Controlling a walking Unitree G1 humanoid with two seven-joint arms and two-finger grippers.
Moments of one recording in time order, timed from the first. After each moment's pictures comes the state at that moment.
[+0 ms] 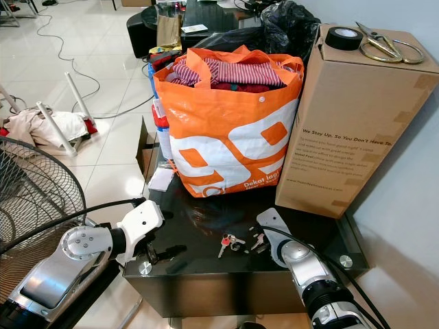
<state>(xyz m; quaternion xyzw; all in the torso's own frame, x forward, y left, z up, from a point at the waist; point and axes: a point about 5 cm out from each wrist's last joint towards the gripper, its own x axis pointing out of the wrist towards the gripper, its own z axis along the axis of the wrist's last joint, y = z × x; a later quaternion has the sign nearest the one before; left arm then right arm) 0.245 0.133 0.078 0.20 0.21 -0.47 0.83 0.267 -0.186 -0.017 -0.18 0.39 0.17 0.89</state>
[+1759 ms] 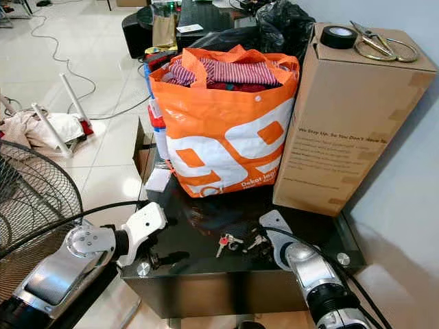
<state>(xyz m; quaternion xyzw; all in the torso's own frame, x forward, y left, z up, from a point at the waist) 0.244 0.128 0.074 0.18 0.24 -0.50 0.81 0.261 -0.190 -0.013 -0.15 0.42 0.18 0.88</state>
